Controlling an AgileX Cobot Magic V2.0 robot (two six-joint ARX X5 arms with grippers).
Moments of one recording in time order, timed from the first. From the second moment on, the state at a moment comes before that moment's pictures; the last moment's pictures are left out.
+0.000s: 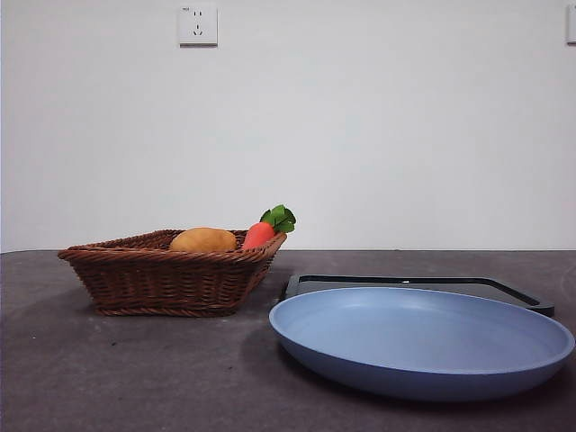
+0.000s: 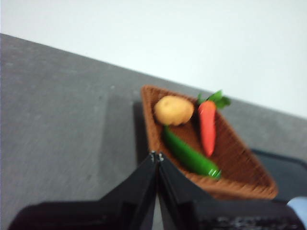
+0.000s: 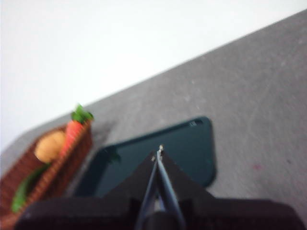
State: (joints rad) left arm 0.00 0.01 0.07 -0.11 0.19 -0.35; right arm 0.04 0.01 0.06 -0.09 -0.14 0.41
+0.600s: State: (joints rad) left arm 0.00 0.23 0.40 -0.33 0.30 -0.36; right arm 0.04 0.28 0.43 -0.29 -0.23 0.38
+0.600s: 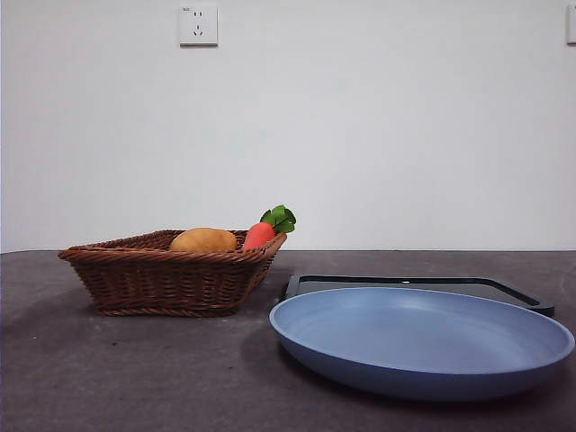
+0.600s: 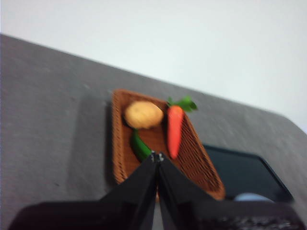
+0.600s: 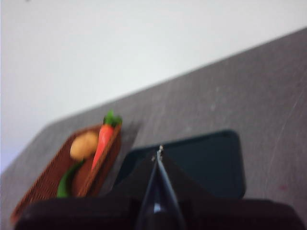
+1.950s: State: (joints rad) left arm 0.00 0.62 0.78 -0.83 0.61 -0.01; right arm 0.08 0.71 0.90 -1.00 -0.37 -0.04
